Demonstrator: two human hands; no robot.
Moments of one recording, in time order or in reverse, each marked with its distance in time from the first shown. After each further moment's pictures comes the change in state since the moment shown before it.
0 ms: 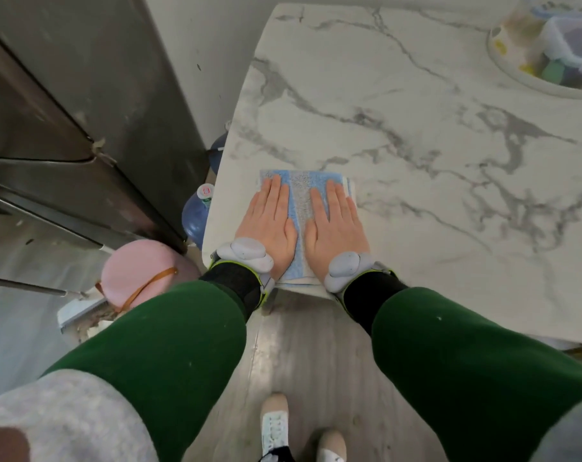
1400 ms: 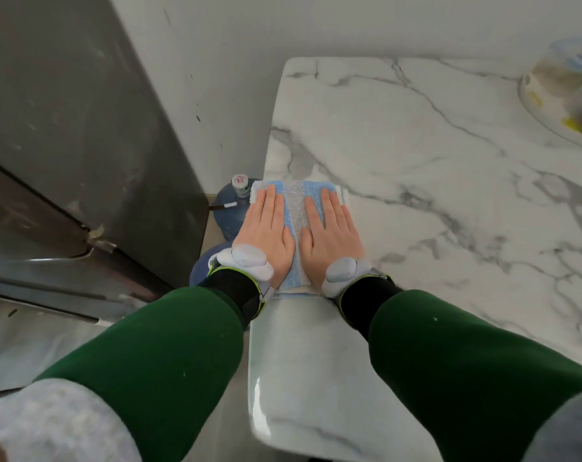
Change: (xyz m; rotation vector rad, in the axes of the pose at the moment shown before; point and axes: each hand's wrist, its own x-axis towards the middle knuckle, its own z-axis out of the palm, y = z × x) left_hand 0.167 -0.108 -0.039 0.161 -0.063 0.061; right_hand 0.192 -0.047 0.011 0.032 0.010 0.049
